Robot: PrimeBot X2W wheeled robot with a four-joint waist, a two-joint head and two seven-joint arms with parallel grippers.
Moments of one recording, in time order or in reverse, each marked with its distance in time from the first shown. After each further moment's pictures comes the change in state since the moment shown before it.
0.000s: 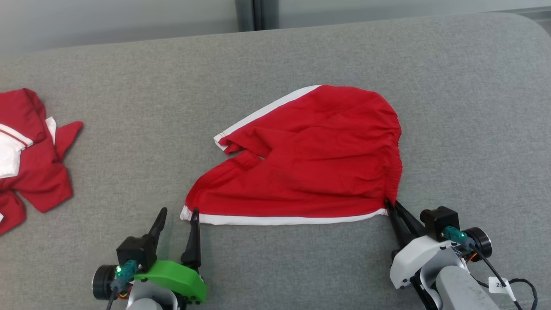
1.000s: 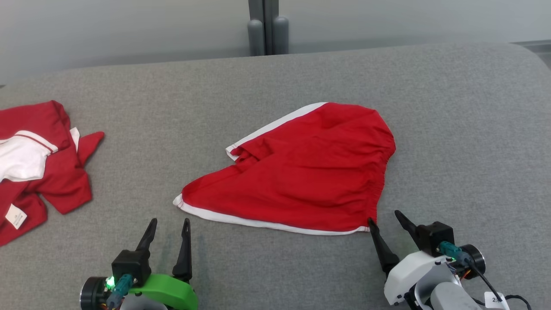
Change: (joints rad) left arm 0.069 0.000 0.051 -0.052 0.096 0.009 0.000; right arm 0.074 -0.005 0.068 -0.069 0.074 -0.004 0.004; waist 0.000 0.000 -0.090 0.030
